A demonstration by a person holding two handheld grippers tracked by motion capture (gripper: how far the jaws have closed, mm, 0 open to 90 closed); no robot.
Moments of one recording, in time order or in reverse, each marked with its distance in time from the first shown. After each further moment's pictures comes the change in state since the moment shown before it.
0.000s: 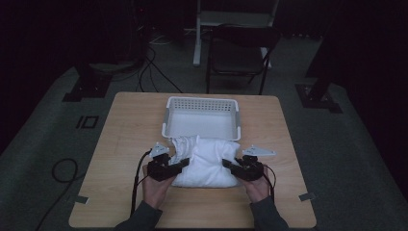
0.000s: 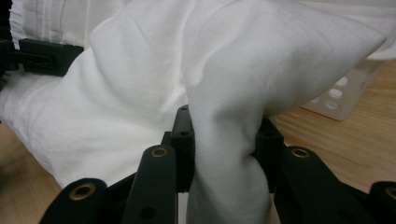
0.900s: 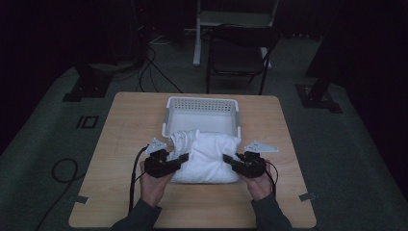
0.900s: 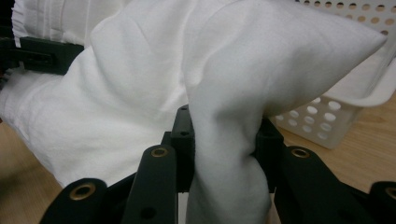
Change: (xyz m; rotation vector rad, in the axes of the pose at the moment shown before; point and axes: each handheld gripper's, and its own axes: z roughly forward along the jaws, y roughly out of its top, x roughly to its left) left arm -0.006 0.020 -0.016 -0.042 -0.012 0.016; right arm 0.008 0.021 -0.015 -0.045 0.002 -0.042
